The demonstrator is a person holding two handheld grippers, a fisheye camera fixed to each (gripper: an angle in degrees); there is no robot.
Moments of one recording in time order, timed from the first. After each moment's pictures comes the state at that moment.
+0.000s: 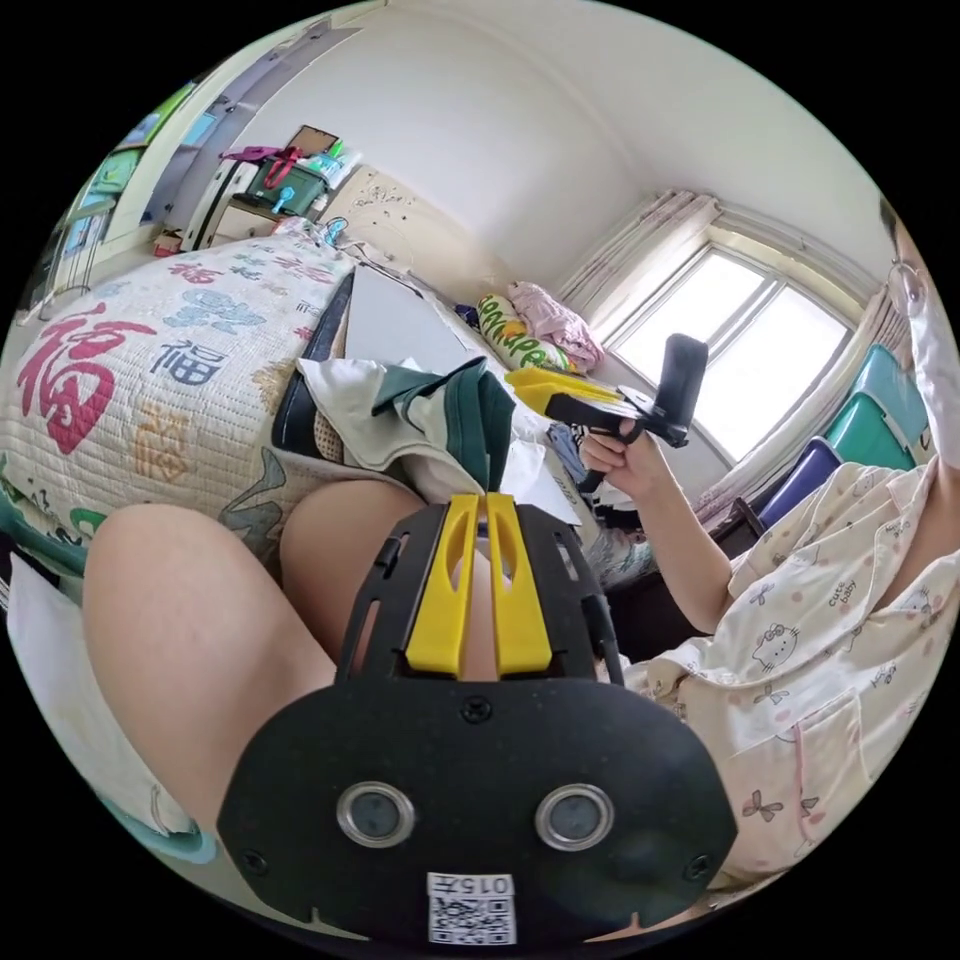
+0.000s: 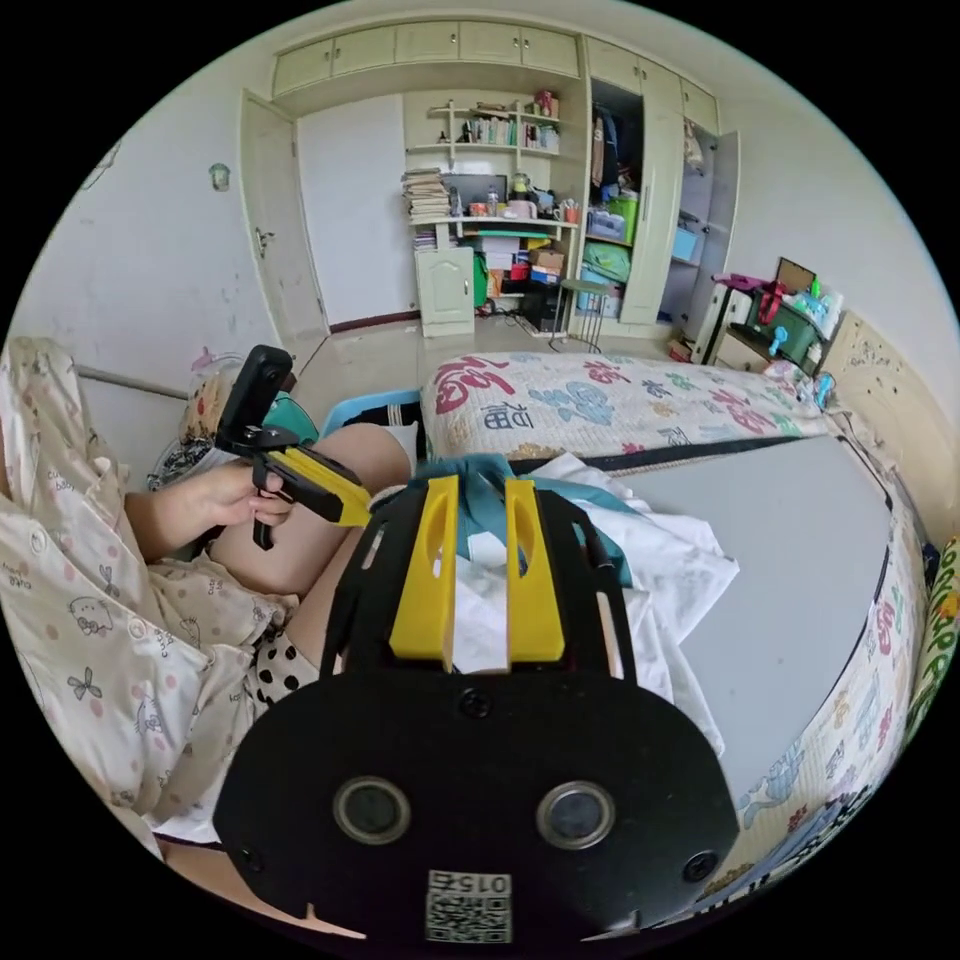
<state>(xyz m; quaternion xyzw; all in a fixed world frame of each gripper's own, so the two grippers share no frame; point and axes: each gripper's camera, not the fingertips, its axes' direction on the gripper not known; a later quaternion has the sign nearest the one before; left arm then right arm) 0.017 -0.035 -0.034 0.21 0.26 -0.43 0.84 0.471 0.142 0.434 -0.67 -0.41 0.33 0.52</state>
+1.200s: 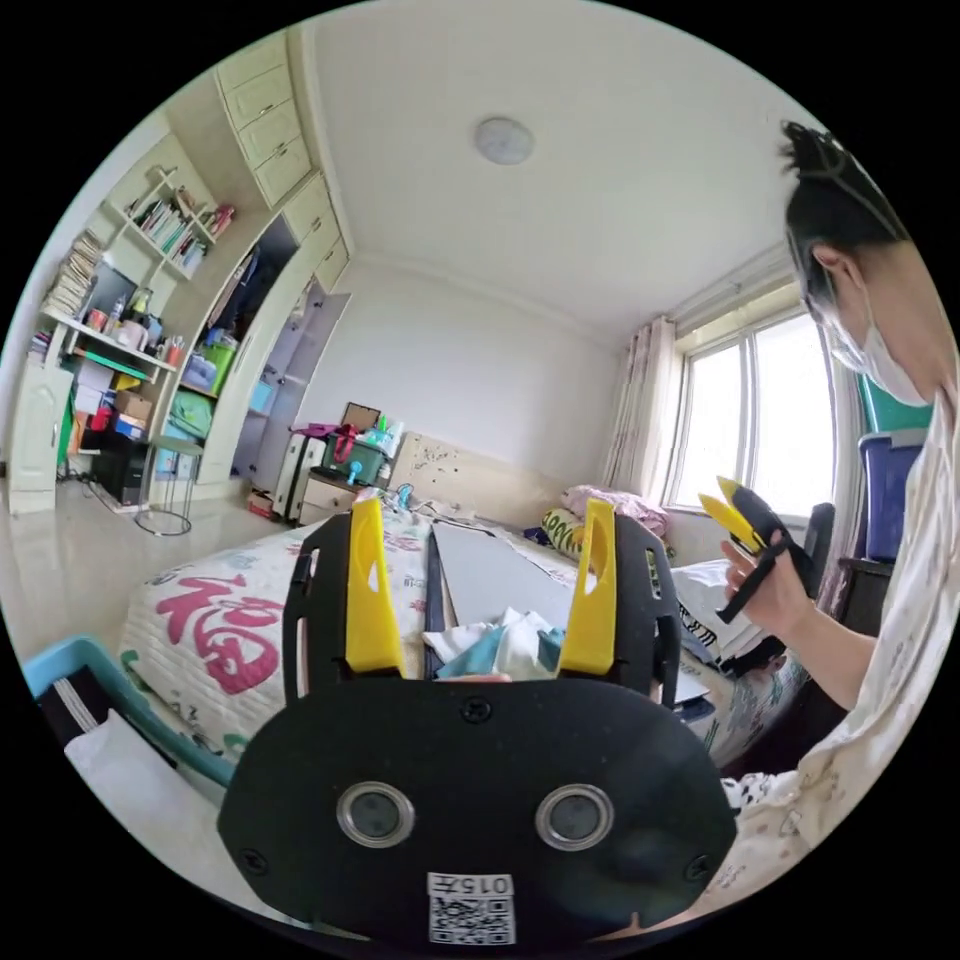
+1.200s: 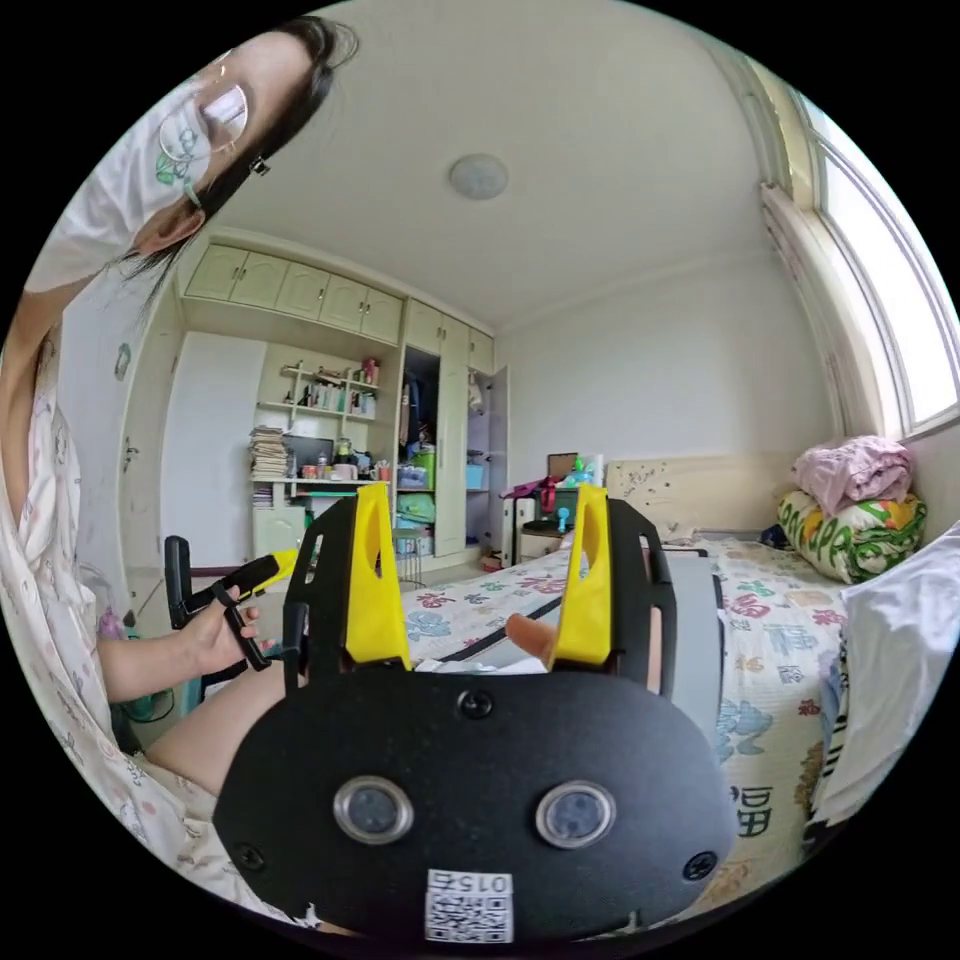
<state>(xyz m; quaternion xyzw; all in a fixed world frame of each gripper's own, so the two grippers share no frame) 0.077 0.095 -0.289 0.48 -0.04 -0.40 0.78 0.636 -0.075 0.463 -0.54 0.00 0.30 0.79</state>
